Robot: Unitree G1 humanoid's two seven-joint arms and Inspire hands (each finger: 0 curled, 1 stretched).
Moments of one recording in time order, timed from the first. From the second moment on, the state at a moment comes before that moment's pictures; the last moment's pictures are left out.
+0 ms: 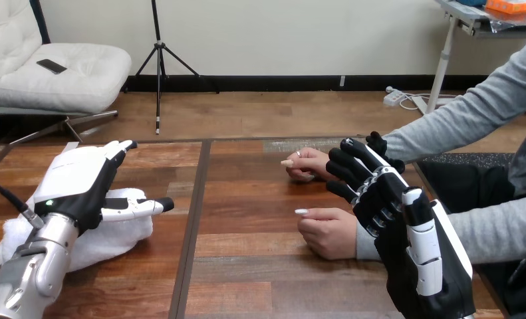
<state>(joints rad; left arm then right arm) -0.47 0.58 -0.23 0.93 0.72 -0.34 0.29 0.31 -0.09 0.04 -0.11 0.31 -0.46 0.44</state>
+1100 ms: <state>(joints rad) -0.48 0.58 -0.30 0.94 0.75 -0.20 0.28 0.31 -0.09 0.03 -0.11 0.31 -0.47 0.44</state>
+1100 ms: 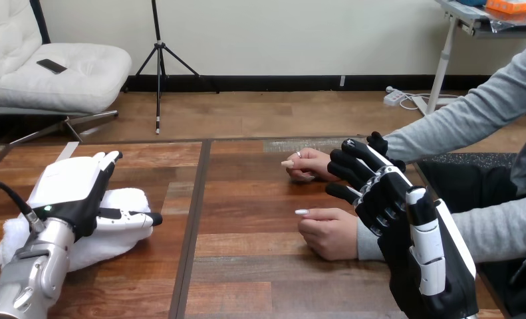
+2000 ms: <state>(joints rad) -0.49 0.59 -0.30 0.94 0.73 -0.18 0.17 0.31 -0.09 0.02 -0.11 0.31 -0.47 0.45</state>
